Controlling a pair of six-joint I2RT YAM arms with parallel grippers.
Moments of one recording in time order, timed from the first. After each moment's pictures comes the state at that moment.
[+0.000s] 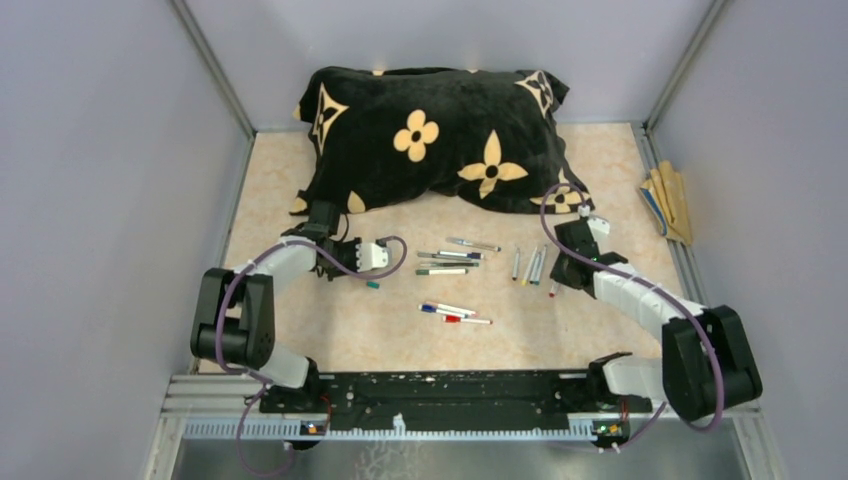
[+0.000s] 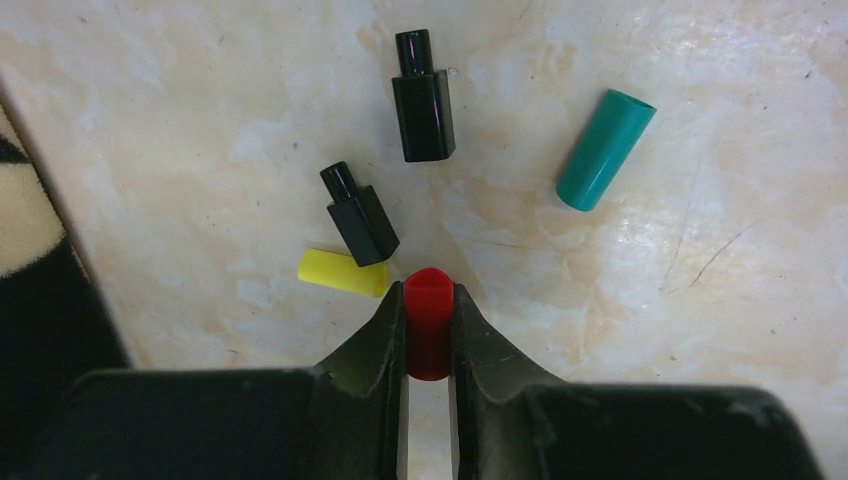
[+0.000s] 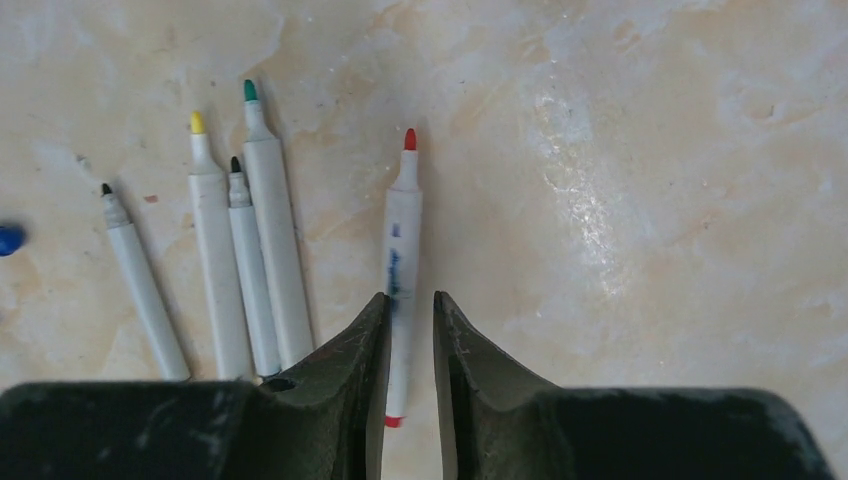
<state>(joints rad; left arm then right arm) -0.18 1.51 0.78 -0.48 0.29 1.32 0.29 1.22 0.58 -0.36 0.33 0.63</state>
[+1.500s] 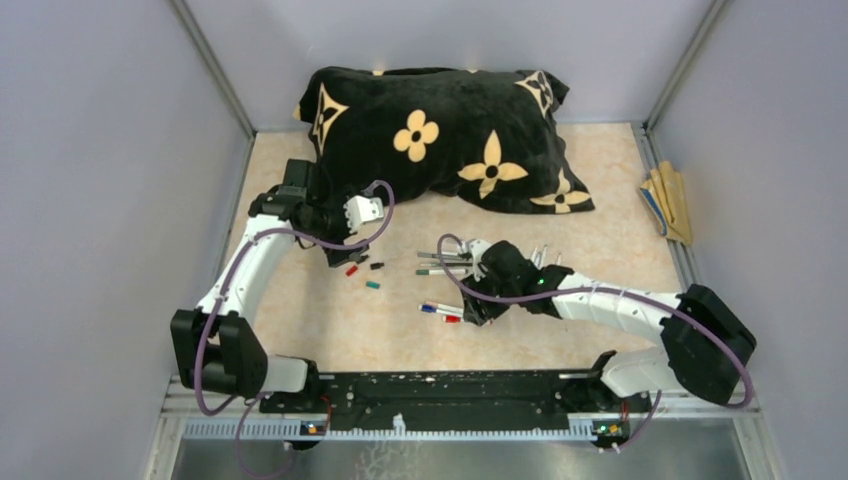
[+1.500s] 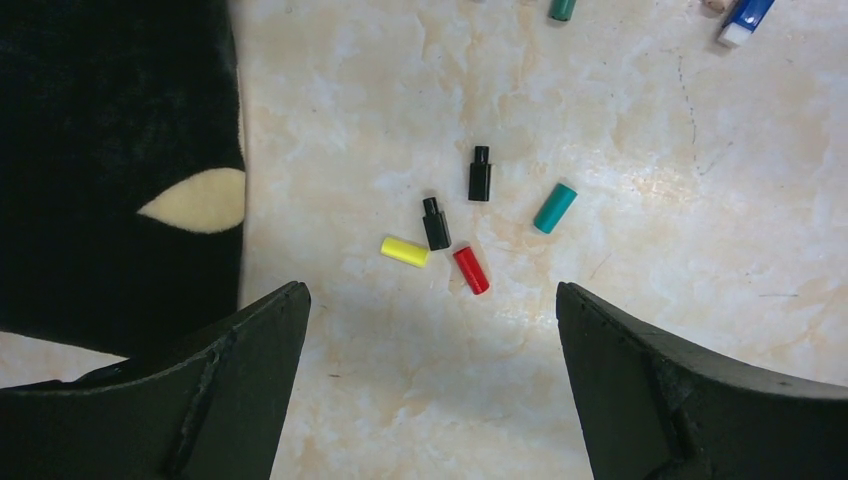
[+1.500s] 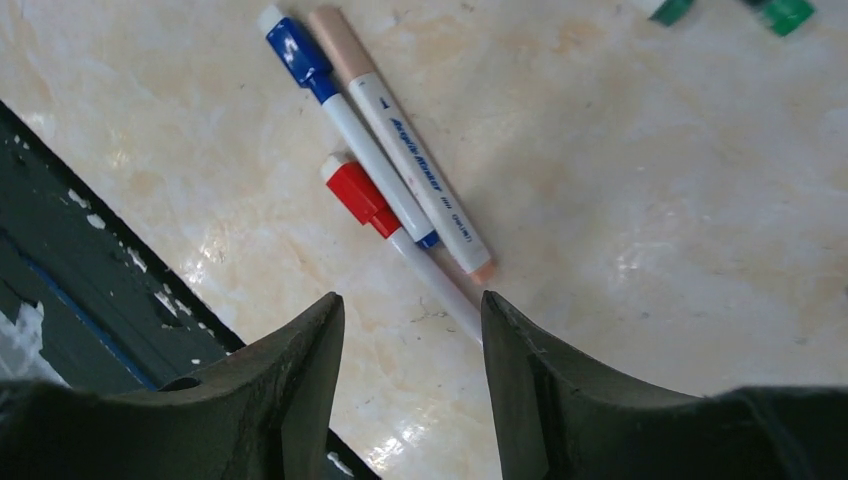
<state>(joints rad) -0.15 1.36 1.15 -0.88 0.49 1.11 0.85 1.31 0.69 -0.26 -0.14 0.27</state>
